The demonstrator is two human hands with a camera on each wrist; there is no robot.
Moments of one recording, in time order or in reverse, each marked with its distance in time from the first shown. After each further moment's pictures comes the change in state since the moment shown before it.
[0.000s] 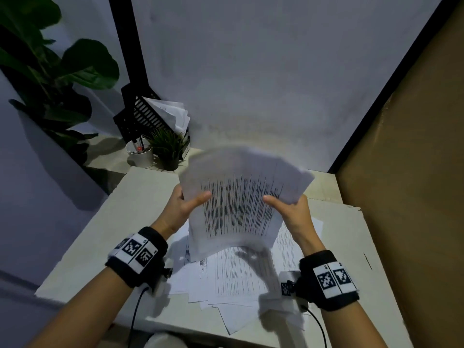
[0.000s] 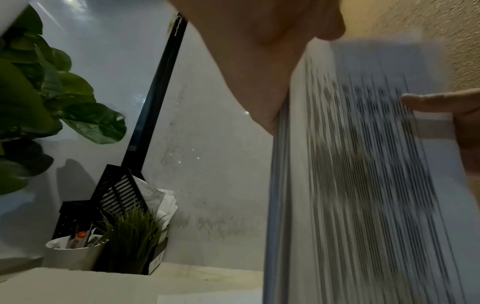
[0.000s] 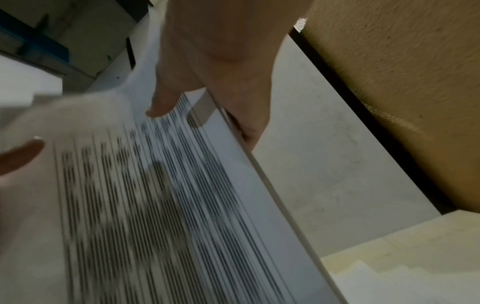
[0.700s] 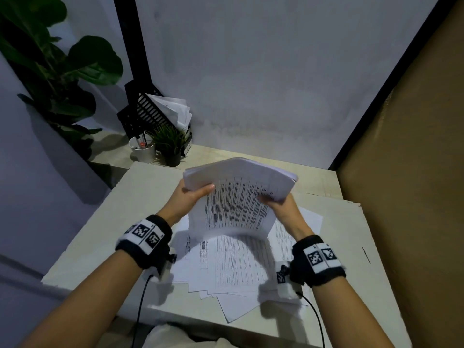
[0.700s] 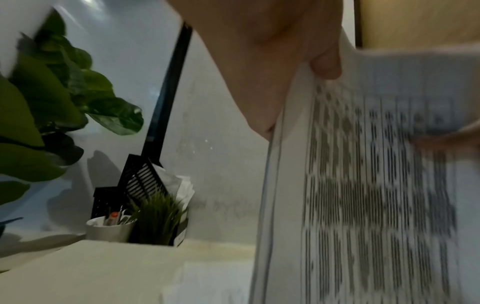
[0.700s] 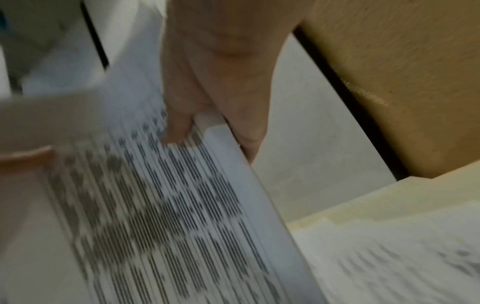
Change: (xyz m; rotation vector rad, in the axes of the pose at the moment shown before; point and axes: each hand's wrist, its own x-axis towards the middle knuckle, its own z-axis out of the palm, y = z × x) left_hand 0.003 -0.015 -0.002 0.076 0.041 -0.133; right_hand 0.005 0.017 0.001 -0.090 -0.081 0.179
